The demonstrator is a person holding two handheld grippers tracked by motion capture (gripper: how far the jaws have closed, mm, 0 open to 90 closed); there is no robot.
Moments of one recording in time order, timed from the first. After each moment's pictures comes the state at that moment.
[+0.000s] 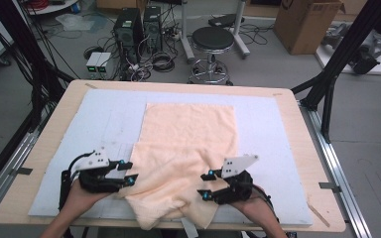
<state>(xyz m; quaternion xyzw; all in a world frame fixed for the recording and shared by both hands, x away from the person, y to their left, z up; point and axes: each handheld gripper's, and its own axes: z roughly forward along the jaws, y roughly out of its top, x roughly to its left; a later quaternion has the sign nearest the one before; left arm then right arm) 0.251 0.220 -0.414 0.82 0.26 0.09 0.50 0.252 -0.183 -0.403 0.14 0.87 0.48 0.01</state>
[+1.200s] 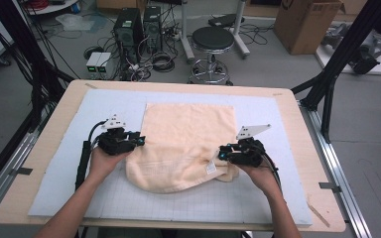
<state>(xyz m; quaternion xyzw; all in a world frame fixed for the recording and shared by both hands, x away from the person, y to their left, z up) 0.356 0.202 -0.402 0.79 0.37 0.15 0.47 0.344 -0.232 -0.399 0.27 0.85 0.45 0.07</state>
